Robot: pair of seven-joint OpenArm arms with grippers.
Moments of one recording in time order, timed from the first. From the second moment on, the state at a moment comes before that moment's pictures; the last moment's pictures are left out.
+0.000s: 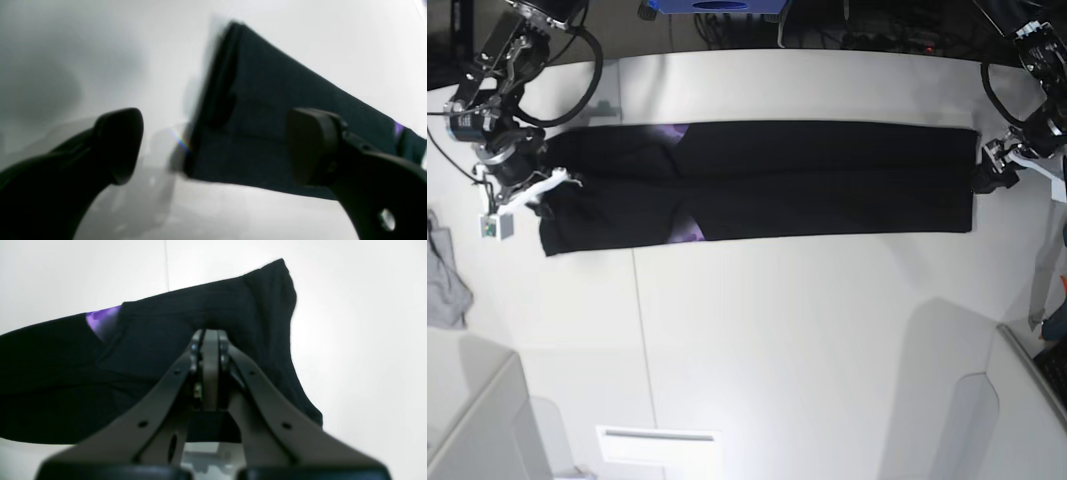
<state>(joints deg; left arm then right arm) 12.1 -21.3 -48.0 85.1 -56.0 -22.2 73.1 -10.7 2.3 30.6 112.1 25.2 19.9 -64.0</state>
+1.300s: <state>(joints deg) 12.7 -29.0 -45.8 85.8 -48.1 -22.2 64.2 -11.5 2.2 30.7 112.1 25.6 19.9 -64.2</state>
